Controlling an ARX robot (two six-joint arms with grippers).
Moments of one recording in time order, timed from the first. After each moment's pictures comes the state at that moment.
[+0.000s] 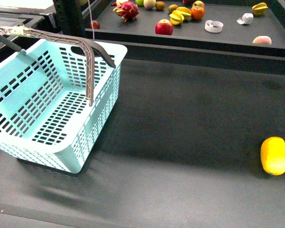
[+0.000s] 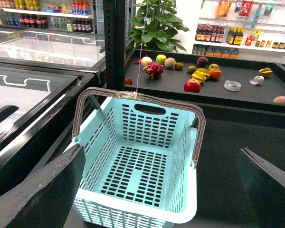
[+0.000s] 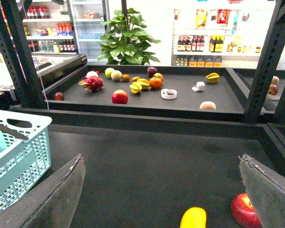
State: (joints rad) left arm 0.00 0.00 0.02 0.00 0.00 -0.01; right arm 0.00 0.00 0.01 0.00 0.00 0.00
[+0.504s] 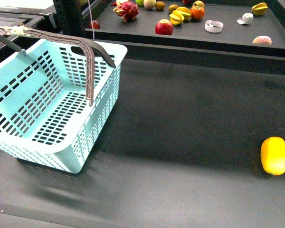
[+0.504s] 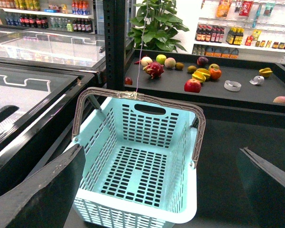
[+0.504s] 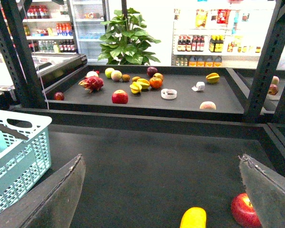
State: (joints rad) left arm 0.00 0.00 0.02 0.00 0.00 -0.01; right arm 0.00 0.00 0.01 0.00 0.00 0.00
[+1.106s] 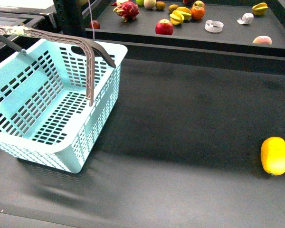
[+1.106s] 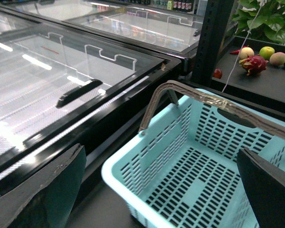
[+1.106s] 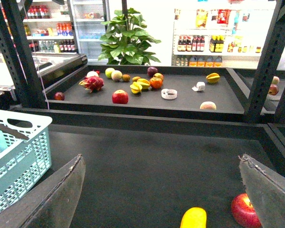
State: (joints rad) left arm -0.22 1.15 0.24 0.77 -0.66 -0.13; right arm 0.00 0.00 0.01 0.00 0.00 0.00
